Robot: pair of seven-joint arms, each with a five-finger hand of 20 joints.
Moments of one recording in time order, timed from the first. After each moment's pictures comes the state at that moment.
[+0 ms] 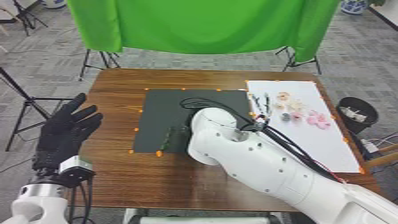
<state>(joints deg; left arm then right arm) 135.2 -37.6 -94.9 -130.1 20.0 25.1 33.0 -50.7 -74.1 29.2 -95.3 -97.0 -6.9 70.3</state>
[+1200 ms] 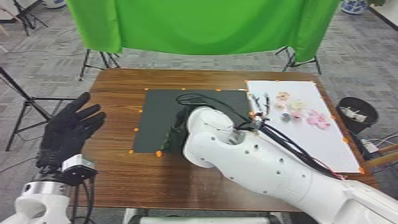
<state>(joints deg) 133.3 -40.5 -94.7 -129.3 23.2 23.1 29.5 -48.9 -74.0 26.4 -95.8 -99.6 -2.3 69.0</state>
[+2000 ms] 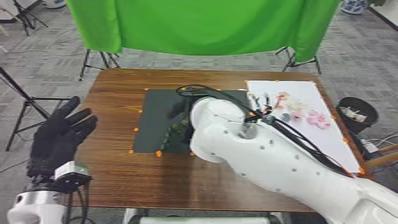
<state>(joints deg) 139.4 -36.8 -95.6 -130.8 17.2 25.2 39.7 -48.6 -70.7 30.4 -103.7 -97.6 -6.9 66.2</state>
